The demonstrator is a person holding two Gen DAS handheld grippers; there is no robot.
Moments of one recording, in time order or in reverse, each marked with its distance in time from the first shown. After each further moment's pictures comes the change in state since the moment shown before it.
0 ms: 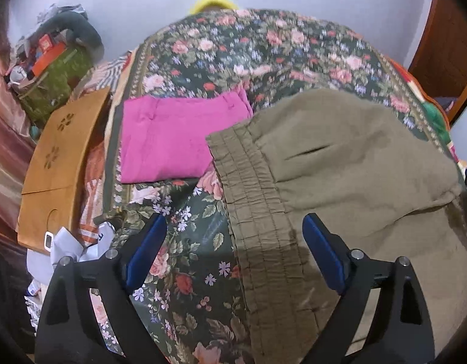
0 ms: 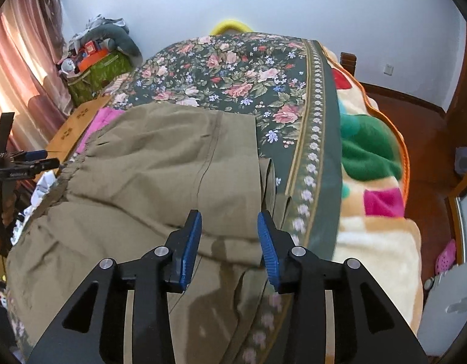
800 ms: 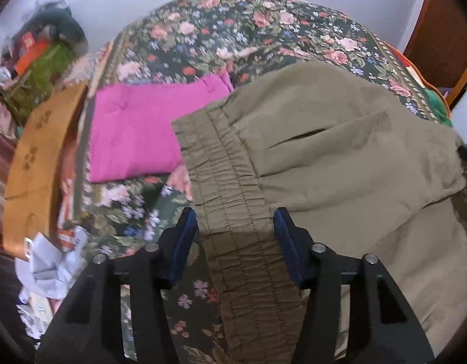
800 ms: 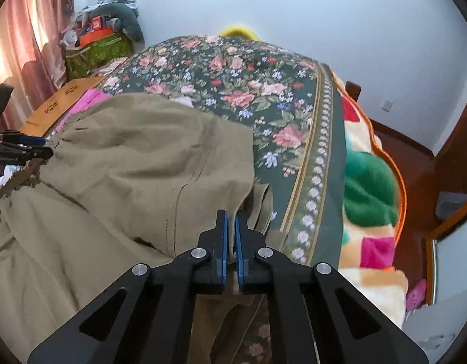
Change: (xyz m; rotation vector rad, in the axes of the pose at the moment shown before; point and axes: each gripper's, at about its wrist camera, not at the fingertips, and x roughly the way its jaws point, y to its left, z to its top) left arm 0.036 -0.013 -0.002 0.030 0.015 -0.032; right arm 0.020 0.009 0.011 -0.170 -0.044 -0.108
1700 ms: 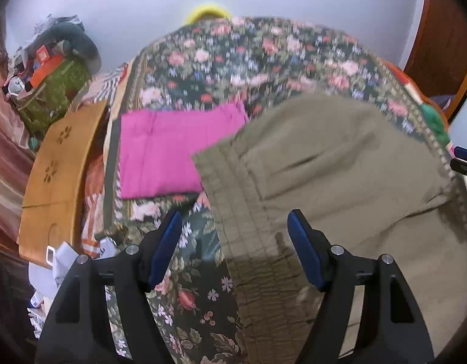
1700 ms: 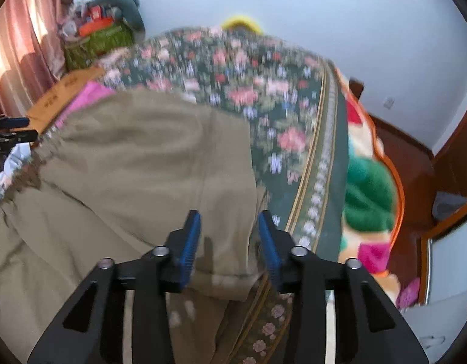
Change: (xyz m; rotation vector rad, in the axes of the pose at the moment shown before) left arm -0.048 0.014 0.011 -0.013 -0.088 0.026; right arm -0.010 0.012 0.024 -0.030 0.037 -0.005
